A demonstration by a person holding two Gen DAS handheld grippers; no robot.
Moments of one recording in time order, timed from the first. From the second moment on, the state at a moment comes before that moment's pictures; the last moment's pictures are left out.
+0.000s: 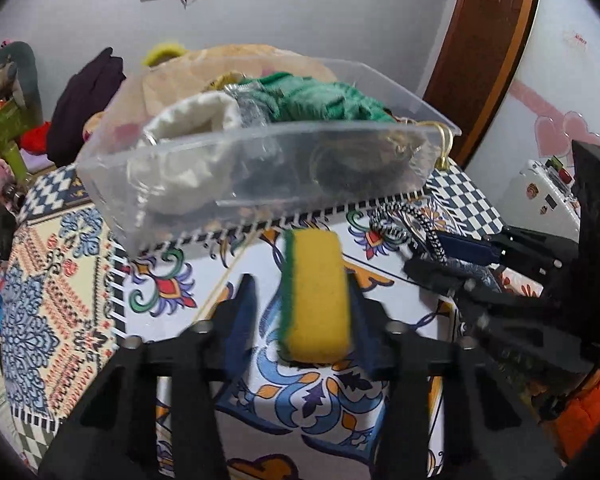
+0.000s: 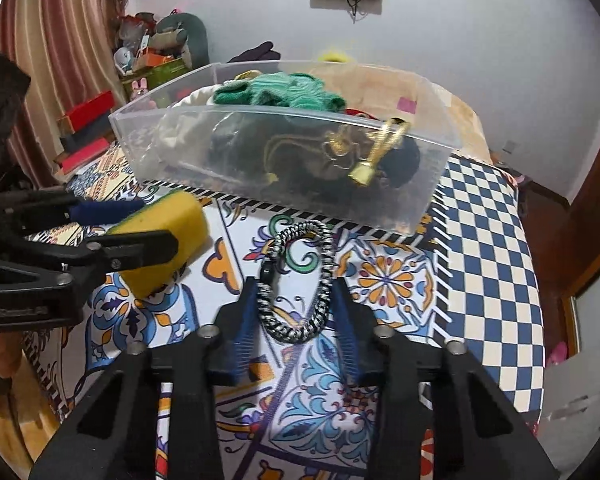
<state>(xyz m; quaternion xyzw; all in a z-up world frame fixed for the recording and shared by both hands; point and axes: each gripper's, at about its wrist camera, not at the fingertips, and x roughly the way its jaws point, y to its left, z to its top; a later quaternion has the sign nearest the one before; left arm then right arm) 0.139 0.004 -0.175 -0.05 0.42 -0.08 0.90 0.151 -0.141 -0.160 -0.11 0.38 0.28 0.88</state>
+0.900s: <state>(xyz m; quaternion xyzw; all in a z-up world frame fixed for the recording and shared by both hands) 0.117 0.056 -0.072 -0.06 0.28 -0.03 0.96 0.124 -0.140 -0.071 -0.08 0.25 0.33 0.91</state>
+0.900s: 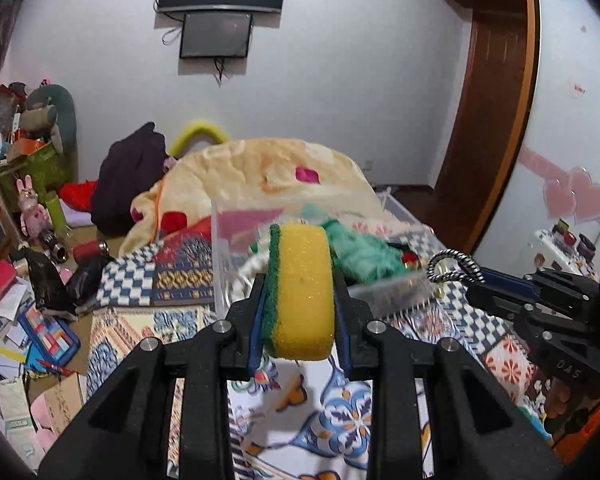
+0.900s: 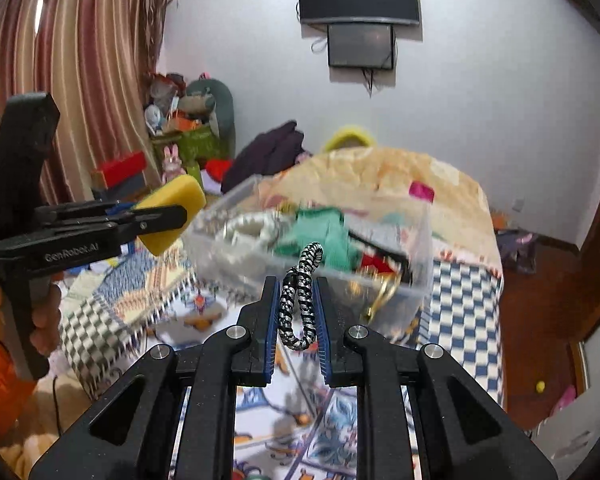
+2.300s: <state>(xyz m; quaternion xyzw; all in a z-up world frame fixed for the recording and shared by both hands) 0.198 0.047 -0.110 -0.07 0.34 -0.03 0.94 0.199 -0.136 -0.090 -0.08 0.32 0.27 0.91</state>
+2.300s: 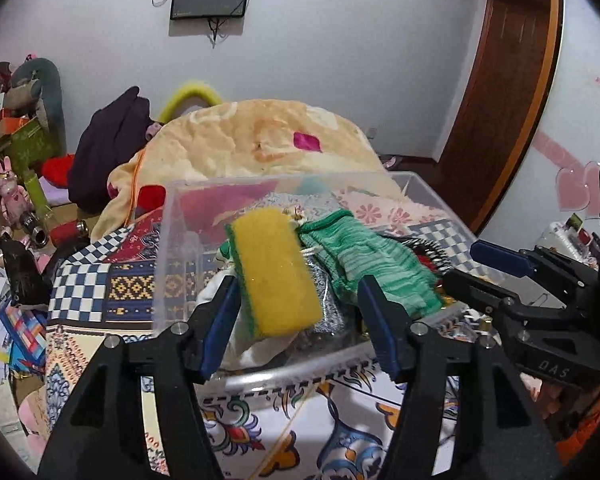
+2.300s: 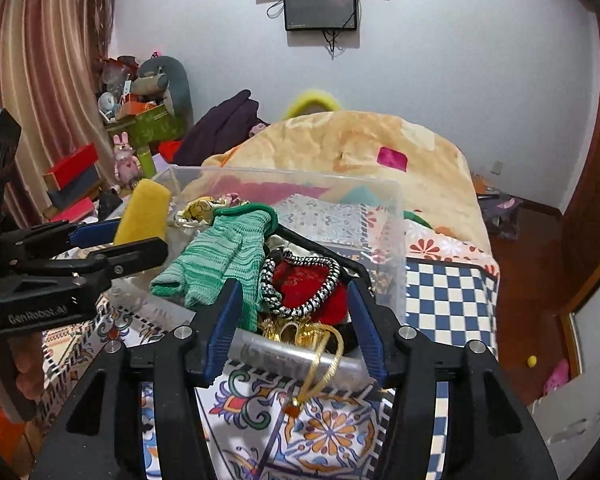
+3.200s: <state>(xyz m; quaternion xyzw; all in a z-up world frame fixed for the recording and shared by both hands) 0.056 0.031 0.034 -0.04 0.13 -0.03 0.99 0.092 -0.170 0.032 -0.03 0.11 0.29 0.95</state>
